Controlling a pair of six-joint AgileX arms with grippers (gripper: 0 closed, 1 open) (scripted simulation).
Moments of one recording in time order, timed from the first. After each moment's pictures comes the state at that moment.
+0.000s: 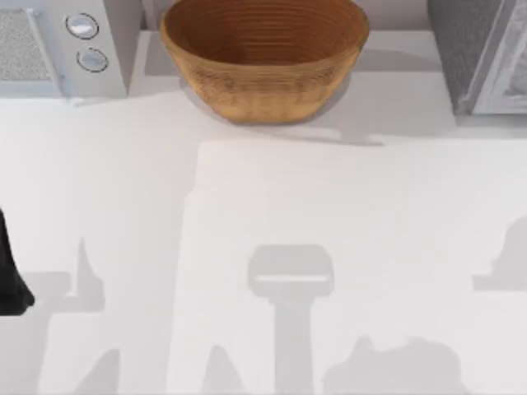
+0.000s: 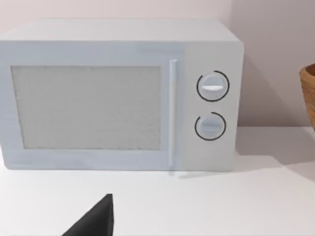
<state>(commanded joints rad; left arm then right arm) 0.00 0.00 0.00 0.00 0.00 0.00 0.10 0.24 0.10 0.13 0.12 0.01</state>
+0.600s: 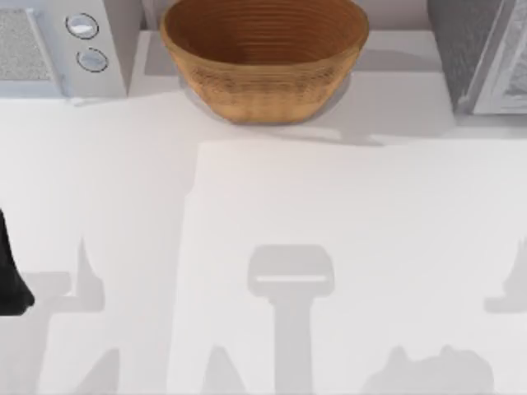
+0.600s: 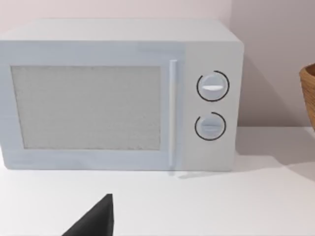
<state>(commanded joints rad) 0.00 0.00 0.00 0.00 0.00 0.00 0.00 0.00 0.00 0.00 0.00 0.00</state>
